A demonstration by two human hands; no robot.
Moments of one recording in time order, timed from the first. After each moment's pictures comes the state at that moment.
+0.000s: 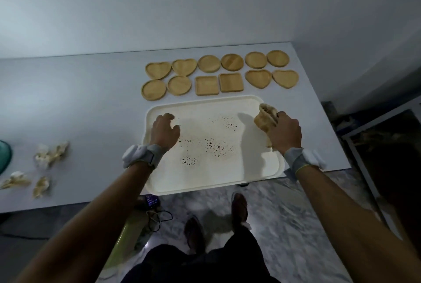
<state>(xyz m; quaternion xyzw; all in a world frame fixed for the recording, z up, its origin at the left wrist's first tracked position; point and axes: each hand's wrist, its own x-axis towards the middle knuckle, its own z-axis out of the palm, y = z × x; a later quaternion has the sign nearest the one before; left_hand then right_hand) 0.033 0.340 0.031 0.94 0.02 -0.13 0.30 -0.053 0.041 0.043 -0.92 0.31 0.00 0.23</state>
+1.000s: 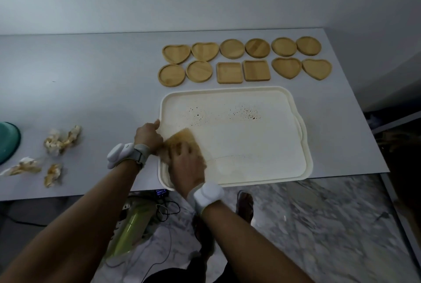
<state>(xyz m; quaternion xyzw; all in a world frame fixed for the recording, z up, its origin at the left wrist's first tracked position) 0.047 0.438 -0.020 0.93 0.13 -0.23 0.27 -0.061 0.335 -0.026 -0.98 -0.01 0.13 0.15</state>
